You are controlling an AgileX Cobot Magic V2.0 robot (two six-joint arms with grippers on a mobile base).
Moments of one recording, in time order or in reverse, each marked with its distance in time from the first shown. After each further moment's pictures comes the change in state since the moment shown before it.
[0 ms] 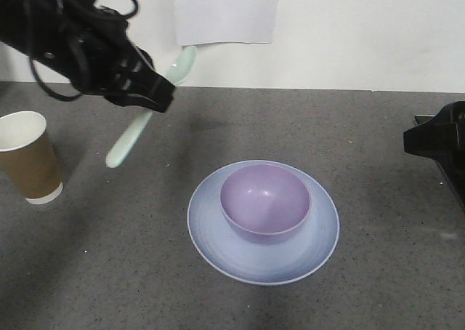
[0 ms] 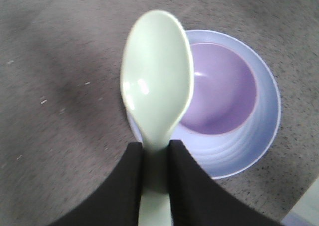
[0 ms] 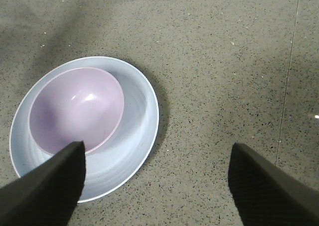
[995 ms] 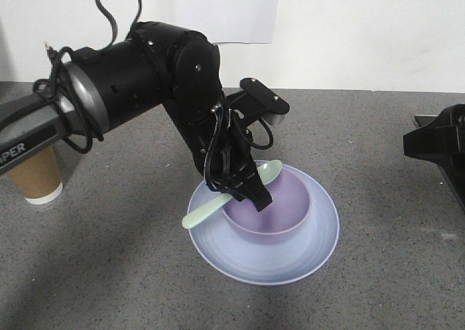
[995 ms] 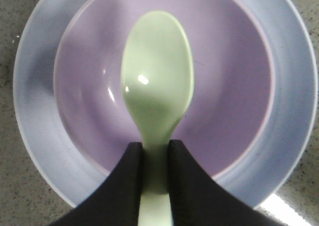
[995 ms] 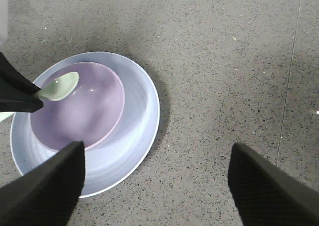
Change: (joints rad) left arm -0.214 0.368 -0.053 0.115 -0.017 0.063; right arm 0.000 0.000 0.000 0.000 0.014 0.000
